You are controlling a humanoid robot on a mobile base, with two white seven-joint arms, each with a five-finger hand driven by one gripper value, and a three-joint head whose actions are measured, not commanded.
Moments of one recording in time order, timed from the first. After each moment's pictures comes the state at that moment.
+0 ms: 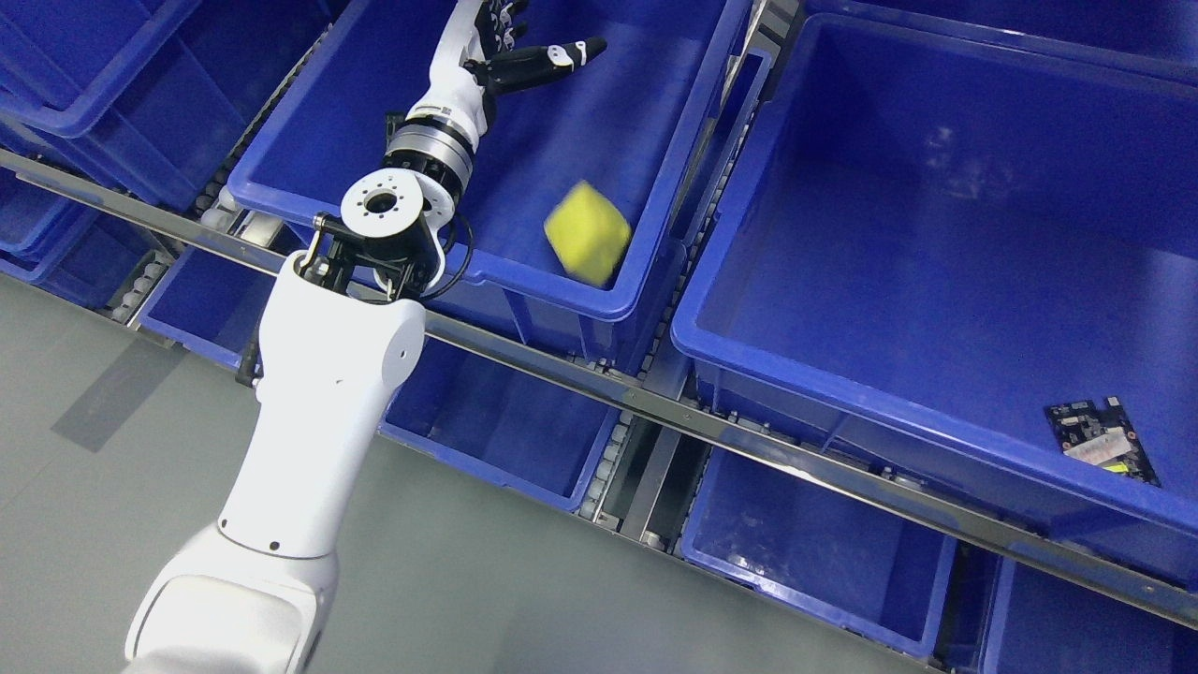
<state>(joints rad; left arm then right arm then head) -0.81 0.00 -0.33 -1.42 0.31 0.40 0.18 0.00 0.00 -0.09 0.00 0.00 -0.10 0.02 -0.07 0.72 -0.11</state>
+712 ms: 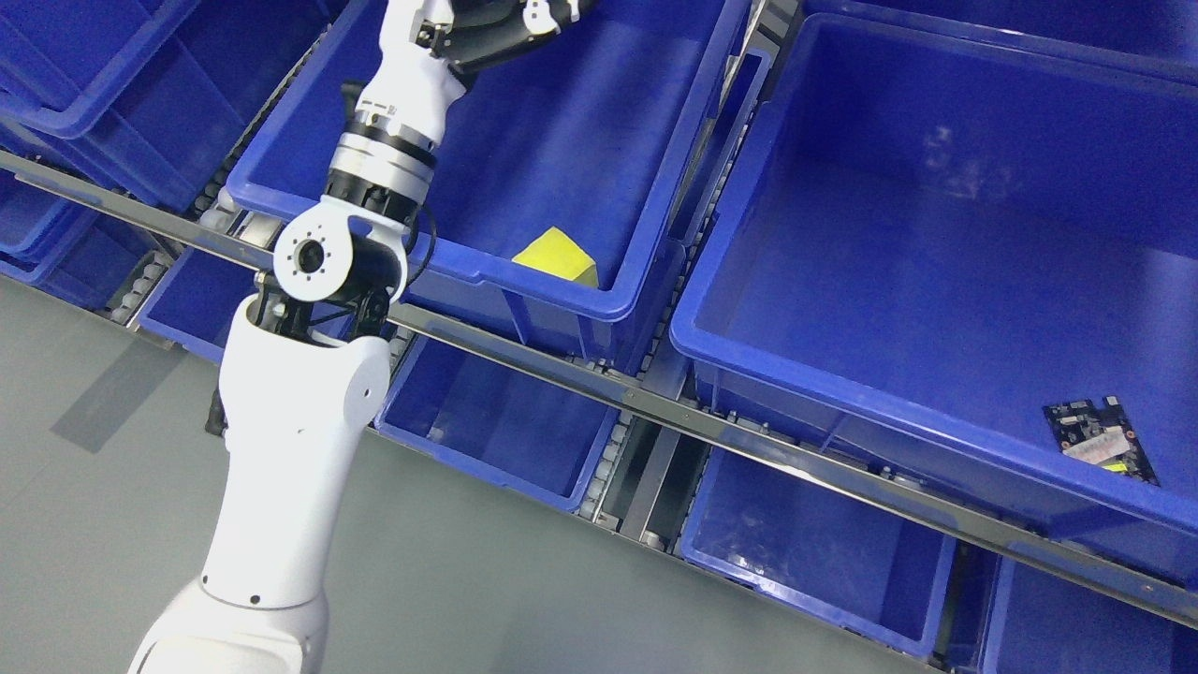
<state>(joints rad) -0.65 0.03 -0.21 -1.61 0.31 -0.05 -0.14 0.00 0.00 -0.09 0.00 0.00 -0.09 0.02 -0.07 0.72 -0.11</state>
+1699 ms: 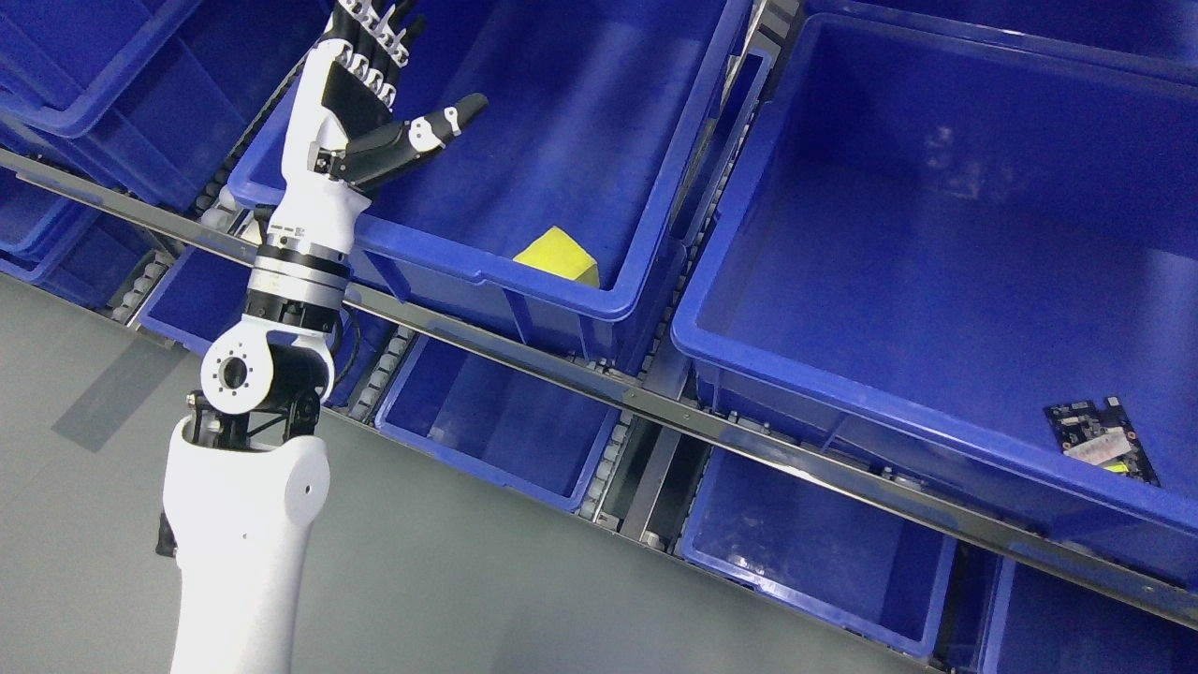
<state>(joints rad) -0.45 0.04 -0.07 -1.70 0.31 -0.02 -0.17 0.00 0.00 -0.09 0.00 0.00 -0.10 0.02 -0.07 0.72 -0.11</state>
